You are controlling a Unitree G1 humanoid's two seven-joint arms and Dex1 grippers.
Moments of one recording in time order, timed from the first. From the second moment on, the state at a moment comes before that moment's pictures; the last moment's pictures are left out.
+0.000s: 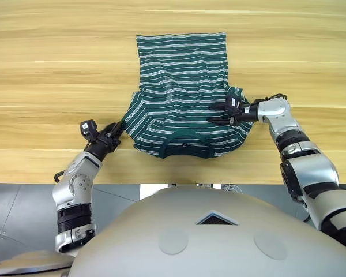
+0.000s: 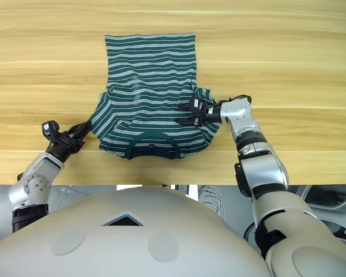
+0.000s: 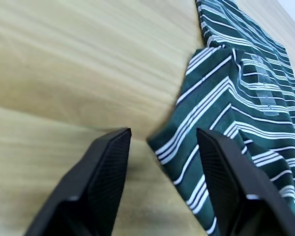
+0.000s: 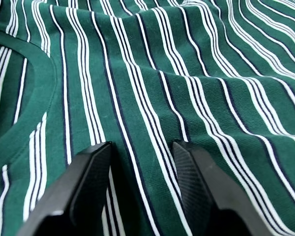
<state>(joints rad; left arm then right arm) 0.41 0.26 0.25 -0.04 -0.62 0.52 -0.40 -0.41 -0.35 0.27 1.08 -0.05 -0.44 1.17</state>
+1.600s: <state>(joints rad) 0.34 0.25 0.12 -0.26 -0.56 0.59 -0.42 -0.40 -0.34 0.24 1.08 -0.04 -0.46 1.19</state>
